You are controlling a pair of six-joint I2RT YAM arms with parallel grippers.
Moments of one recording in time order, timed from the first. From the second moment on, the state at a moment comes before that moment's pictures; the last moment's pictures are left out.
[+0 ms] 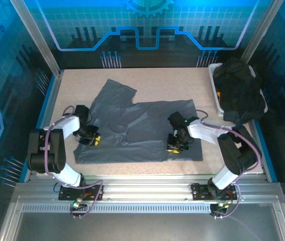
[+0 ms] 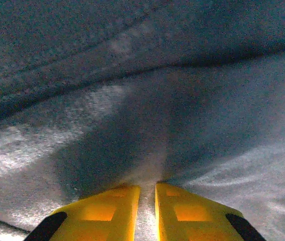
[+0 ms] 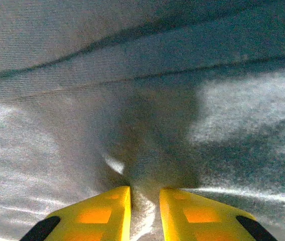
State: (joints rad) left arm 0.09 1.58 0.82 -0.73 0.24 -1.16; right arm 0.55 1.63 0.88 -0.72 -0.25 0.76
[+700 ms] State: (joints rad) left arm 0.08 1.93 1.66 -0.82 0.07 -0.97; right arm 0.40 1.73 1.33 -0.67 -0.21 0.71
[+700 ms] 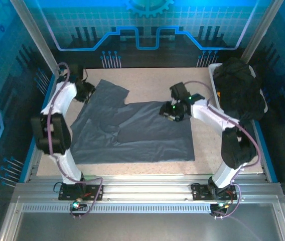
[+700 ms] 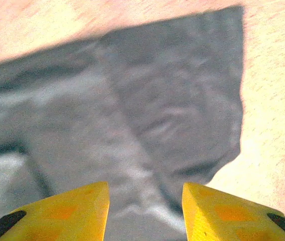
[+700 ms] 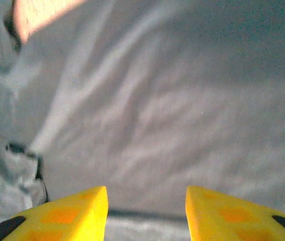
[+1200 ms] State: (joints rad) left arm 0.10 2.52 2.25 -0.68 0.02 -0.80; right arm 0.30 1.90 1.52 -0.67 -0.24 0.60
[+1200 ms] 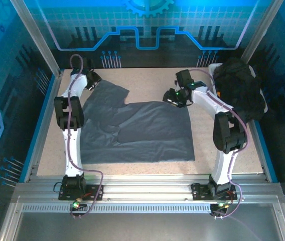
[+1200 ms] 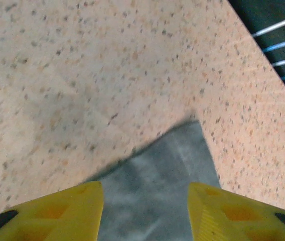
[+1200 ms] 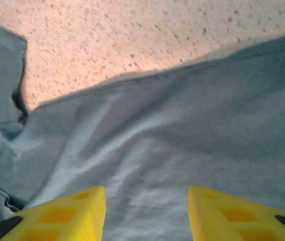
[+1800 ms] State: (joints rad) left arm 0.05 2.70 2.49 -0.77 0.02 -0.79; right arm 0.28 1.78 1.38 -0.65 -0.26 0.64
